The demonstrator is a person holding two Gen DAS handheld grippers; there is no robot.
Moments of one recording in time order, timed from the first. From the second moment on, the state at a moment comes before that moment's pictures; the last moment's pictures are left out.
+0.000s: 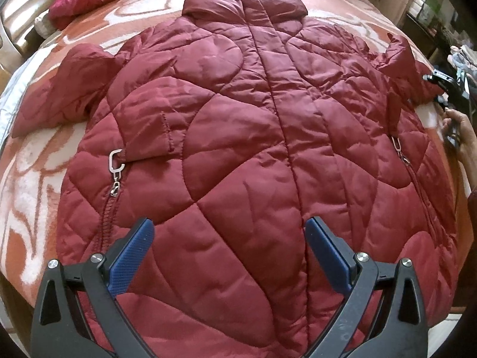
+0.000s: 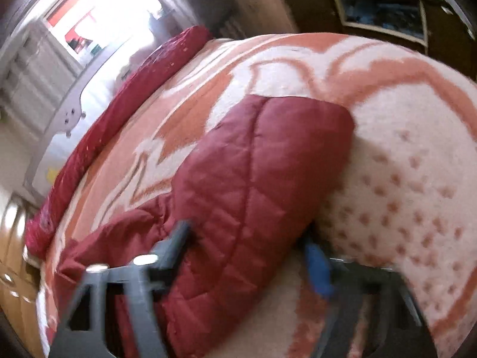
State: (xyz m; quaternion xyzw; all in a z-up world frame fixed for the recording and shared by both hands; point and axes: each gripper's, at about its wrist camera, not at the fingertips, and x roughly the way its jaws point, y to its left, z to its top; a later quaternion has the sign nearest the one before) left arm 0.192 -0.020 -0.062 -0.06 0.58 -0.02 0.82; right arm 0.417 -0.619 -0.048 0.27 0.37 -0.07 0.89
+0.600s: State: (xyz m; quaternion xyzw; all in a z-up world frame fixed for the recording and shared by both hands) left arm 0.180 0.011 -0.057 -0.09 0.56 -0.01 0.82; right arm 0.324 -0.530 0.073 0.22 0.30 0.10 0.92
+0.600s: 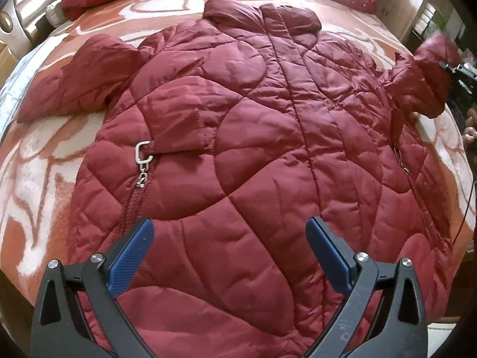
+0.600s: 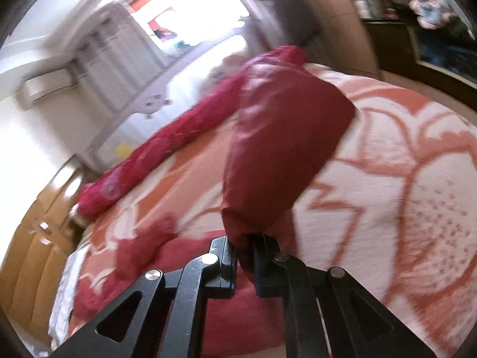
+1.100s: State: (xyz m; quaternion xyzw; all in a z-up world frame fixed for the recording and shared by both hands) left arm 0.171 0.059 -0.040 -0.12 0.54 0.01 0.84; right arm 0.310 -0.316 0.110 0.12 0.35 0.28 0.88
